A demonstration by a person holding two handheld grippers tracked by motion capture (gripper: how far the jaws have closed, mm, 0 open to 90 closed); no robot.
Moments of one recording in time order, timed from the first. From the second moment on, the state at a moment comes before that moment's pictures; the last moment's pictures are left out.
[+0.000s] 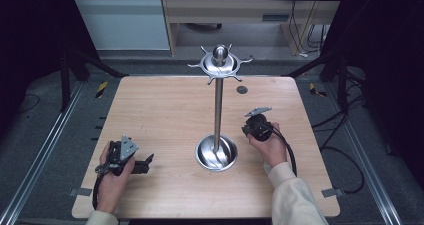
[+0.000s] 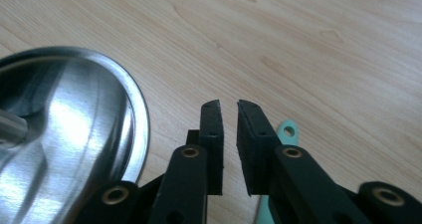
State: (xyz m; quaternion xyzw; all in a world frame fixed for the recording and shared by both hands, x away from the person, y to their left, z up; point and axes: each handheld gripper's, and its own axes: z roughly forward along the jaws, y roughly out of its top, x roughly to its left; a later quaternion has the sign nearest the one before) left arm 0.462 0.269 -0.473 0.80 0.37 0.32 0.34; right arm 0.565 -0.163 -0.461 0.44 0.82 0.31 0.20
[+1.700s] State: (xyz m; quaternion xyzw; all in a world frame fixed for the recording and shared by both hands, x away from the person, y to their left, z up) left arm 0.461 0.269 -0.473 0.80 0.37 0.32 0.34; right arm 0.539 -0.194 -0.450 0.54 0.80 0.21 0.16
